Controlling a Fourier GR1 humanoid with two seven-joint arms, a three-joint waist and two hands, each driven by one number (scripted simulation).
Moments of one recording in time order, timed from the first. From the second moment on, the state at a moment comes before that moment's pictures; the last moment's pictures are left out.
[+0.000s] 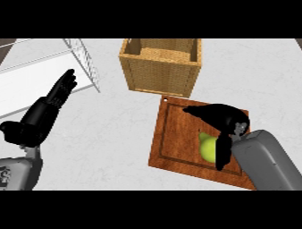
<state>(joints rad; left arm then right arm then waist) -0.19 0.23 0.01 -1.54 -0.02 -0.17 0.01 -0.44 -0.25 0.31 -1.43 0.62 0.85 0.36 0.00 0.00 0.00</state>
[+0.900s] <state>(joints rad) -0.17 0.20 0.03 -1.59 -0.05 -0.20 0.02 -0.40 -0.23 0.33 -1.32 0.78 0.86 0.24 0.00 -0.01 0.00</state>
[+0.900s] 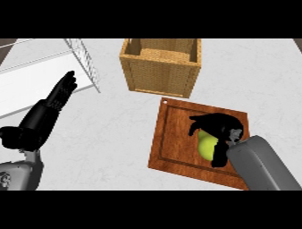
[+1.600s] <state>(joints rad) -0.18 0.19 0.05 -1.59 -0.06 -0.20 0.03 -0.39 -0.28 0.43 -1.32 0.93 0.74 0.04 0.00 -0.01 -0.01</state>
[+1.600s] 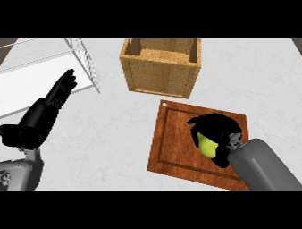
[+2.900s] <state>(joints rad) -0.22 0.16 0.00 -1.56 -0.08 -0.22 0.03 -0.71 0.00 0.91 -1.68 0.78 -0.44 1.02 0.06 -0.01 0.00</state>
